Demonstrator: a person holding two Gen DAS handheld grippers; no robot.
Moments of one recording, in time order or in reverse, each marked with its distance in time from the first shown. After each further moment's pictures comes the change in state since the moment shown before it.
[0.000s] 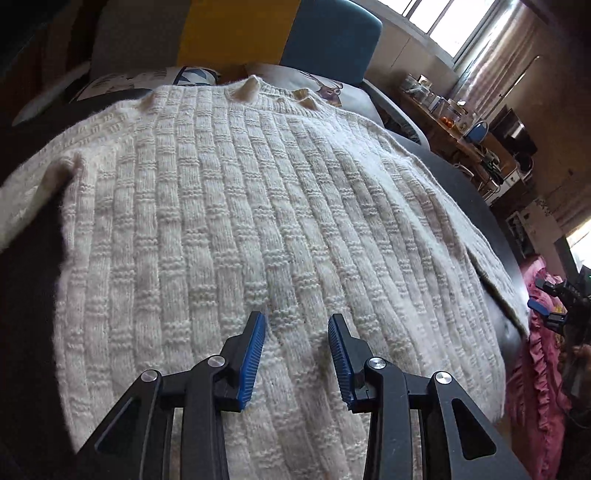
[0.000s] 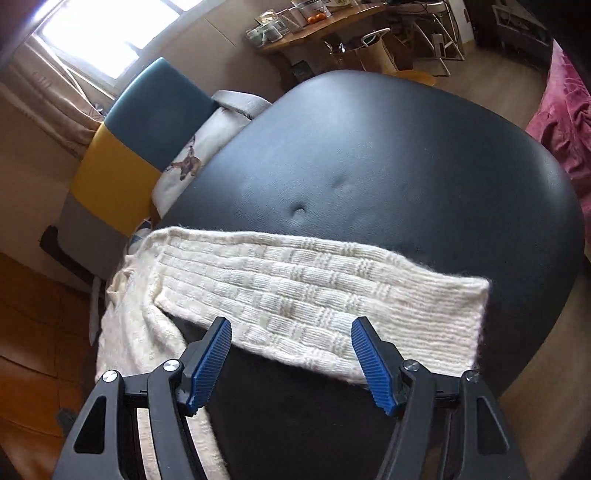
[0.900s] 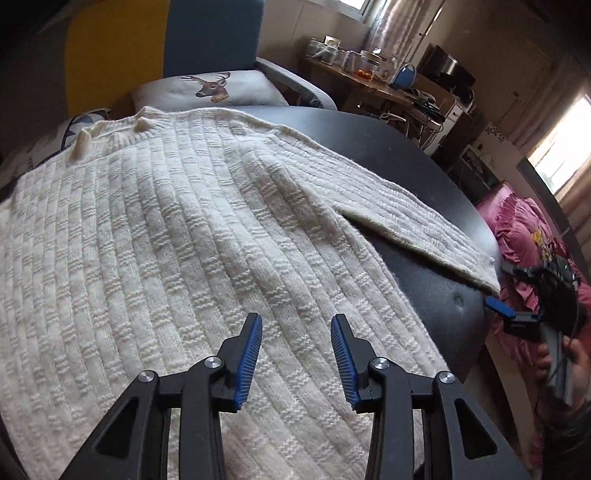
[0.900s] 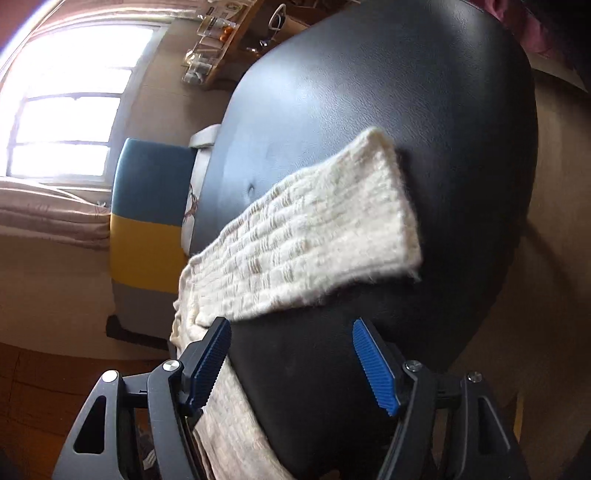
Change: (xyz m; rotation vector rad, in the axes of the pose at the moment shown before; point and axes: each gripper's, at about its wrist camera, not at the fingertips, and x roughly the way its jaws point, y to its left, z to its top) left arm 0.033 -0.149 0.010 0.300 0.066 -0.103; right arm 0.004 -0.068 -0.059 0.472 -0.070 0.351
